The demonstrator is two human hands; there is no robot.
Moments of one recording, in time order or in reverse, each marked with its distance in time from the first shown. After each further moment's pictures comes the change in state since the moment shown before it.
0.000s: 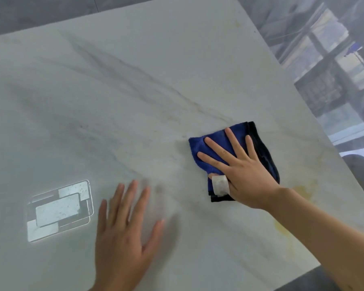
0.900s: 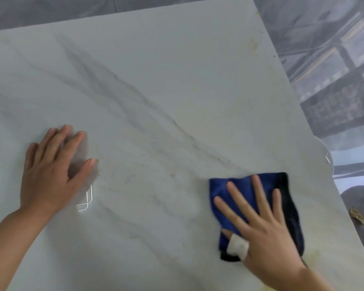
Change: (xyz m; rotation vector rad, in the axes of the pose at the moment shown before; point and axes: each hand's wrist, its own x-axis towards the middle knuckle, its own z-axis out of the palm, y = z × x) left_hand 0.148 -0.108 -0.012 0.140 0.110 -0.187; right_hand -0.022 0.036 -0.002 -0.006 0.137 0.005
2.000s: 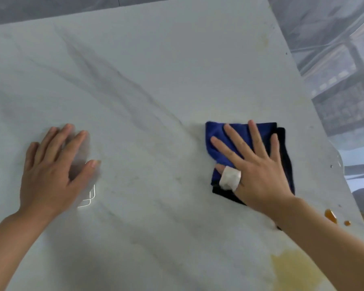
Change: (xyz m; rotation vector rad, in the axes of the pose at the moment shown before) left_hand -0.003 0.002 -0.002 -0.023 -0.049 -0.035; right_hand 0.099 0.029 -0.011 -0.020 -0.102 0.122
